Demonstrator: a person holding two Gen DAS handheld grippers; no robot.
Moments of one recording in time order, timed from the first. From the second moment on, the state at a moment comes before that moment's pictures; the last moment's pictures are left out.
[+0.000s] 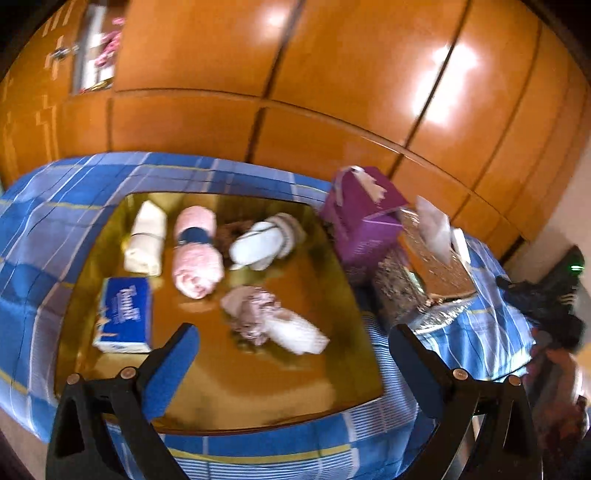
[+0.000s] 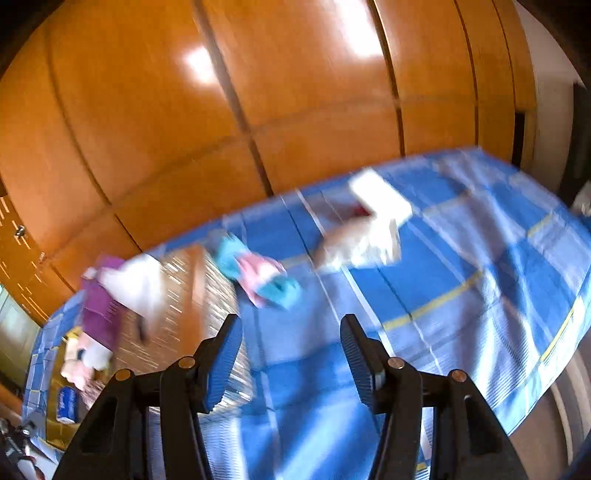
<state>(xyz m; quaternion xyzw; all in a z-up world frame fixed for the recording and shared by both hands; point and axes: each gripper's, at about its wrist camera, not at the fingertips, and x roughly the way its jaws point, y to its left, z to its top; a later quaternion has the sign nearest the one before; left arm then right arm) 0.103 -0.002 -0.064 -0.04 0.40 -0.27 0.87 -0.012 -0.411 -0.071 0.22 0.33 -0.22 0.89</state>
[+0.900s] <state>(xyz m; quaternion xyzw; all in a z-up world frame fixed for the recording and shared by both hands) 0.098 -0.062 -0.042 -0.01 0.42 -0.29 0.86 0.115 -0.479 -0.154 0.26 0.42 -0.01 0.87</state>
